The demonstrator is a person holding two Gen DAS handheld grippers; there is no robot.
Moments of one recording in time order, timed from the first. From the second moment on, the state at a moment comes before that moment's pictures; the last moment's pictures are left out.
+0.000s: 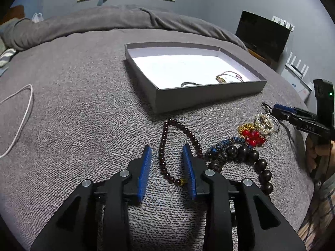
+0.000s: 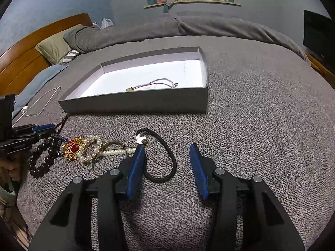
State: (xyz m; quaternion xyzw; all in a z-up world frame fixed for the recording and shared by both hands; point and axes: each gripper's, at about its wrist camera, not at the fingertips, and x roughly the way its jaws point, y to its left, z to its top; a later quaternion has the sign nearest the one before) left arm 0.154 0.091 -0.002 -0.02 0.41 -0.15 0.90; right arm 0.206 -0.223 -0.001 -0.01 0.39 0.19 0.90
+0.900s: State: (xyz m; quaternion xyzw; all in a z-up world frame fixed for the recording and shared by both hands) left arm 0.156 0.071 -0.001 0.03 0.39 -0.15 0.91; right arm 0.196 -0.224 0.014 -0.01 0.35 0.22 0.91
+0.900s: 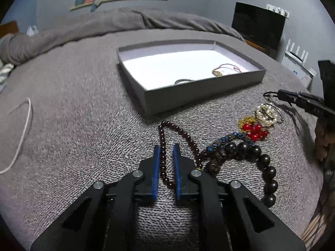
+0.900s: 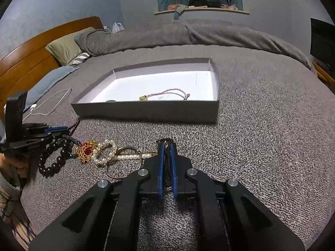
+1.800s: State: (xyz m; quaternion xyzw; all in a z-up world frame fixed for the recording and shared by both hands) left arm 0.153 0.073 0.066 -0.04 0.27 -0.19 0.94; right arm 0.190 -0.240 0.053 0.05 0.28 0.22 0.93
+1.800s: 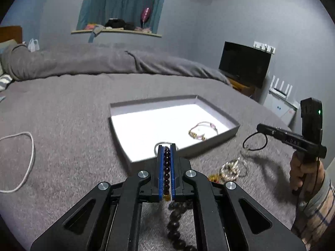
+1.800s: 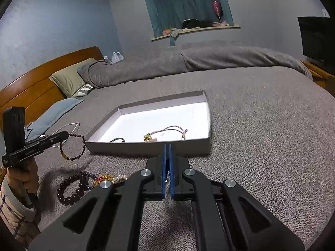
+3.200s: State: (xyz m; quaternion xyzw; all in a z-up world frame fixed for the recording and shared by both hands) left arm 0.238 0.043 0.044 -0.02 0.30 -0.18 0.94; right arm 0.296 -0.195 0.036 0.06 0.32 0.20 0.92
